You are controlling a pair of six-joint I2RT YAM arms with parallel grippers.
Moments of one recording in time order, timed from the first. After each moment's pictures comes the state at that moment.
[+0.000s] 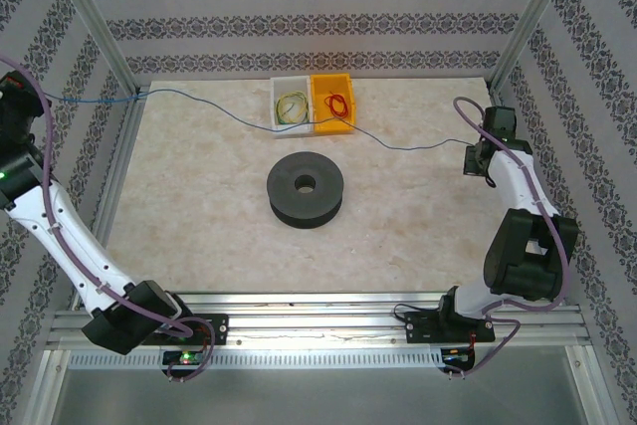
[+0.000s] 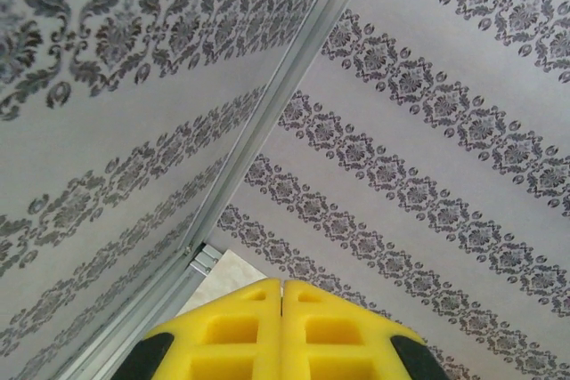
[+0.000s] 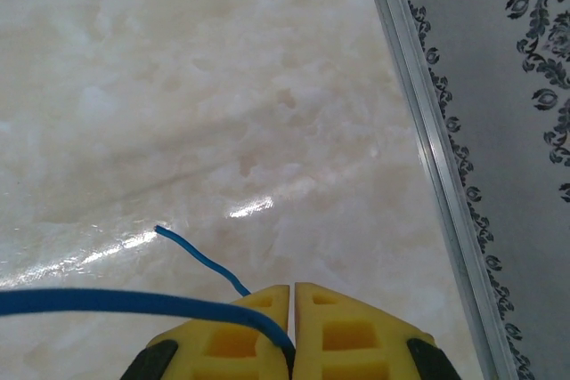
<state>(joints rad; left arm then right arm) 0.83 1.23 1.66 -0.55 0.46 -0.44 -0.24 1.53 1.14 -0.65 0.22 -0.03</state>
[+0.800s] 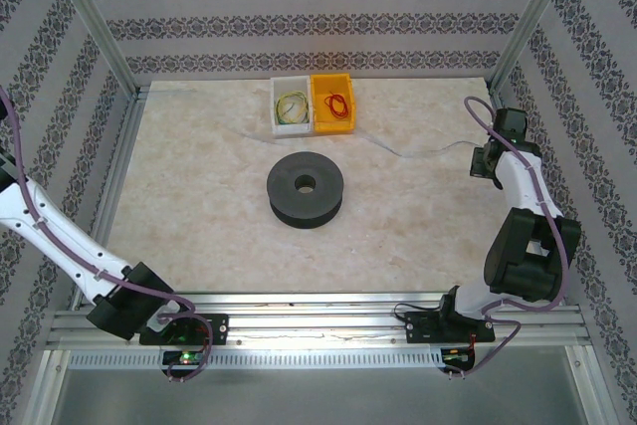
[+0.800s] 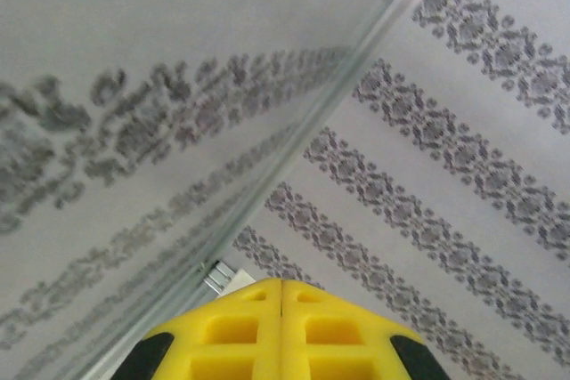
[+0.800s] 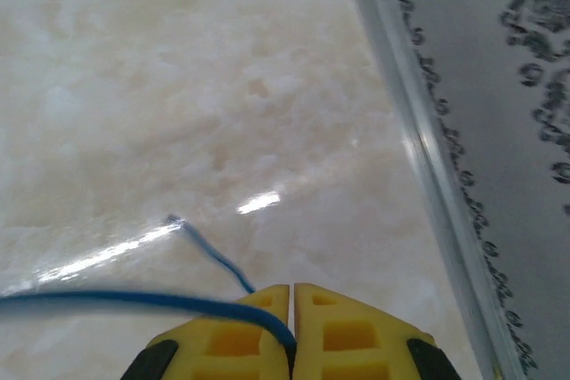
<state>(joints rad) 1.01 1.31 1.80 -0.60 0.58 -0.49 -0.31 1.53 1.14 -0.66 0.19 -0.03</state>
